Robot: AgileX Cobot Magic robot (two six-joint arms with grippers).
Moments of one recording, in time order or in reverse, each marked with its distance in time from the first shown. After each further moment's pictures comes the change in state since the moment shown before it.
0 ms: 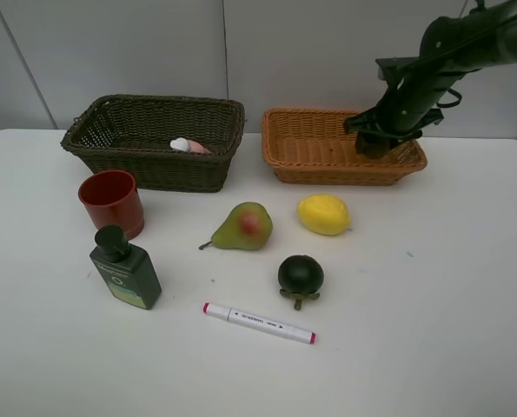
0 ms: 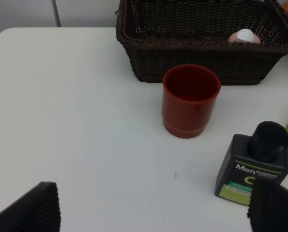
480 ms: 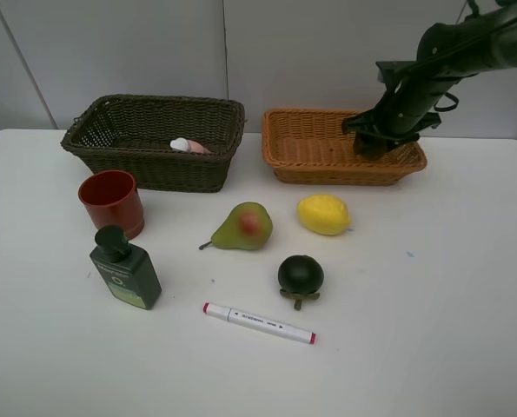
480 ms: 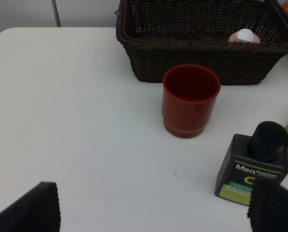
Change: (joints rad) left arm 0.000 0.000 0.000 0.000 0.000 0.000; right arm 0.000 0.013 0.000 0.000 -0.026 0.045
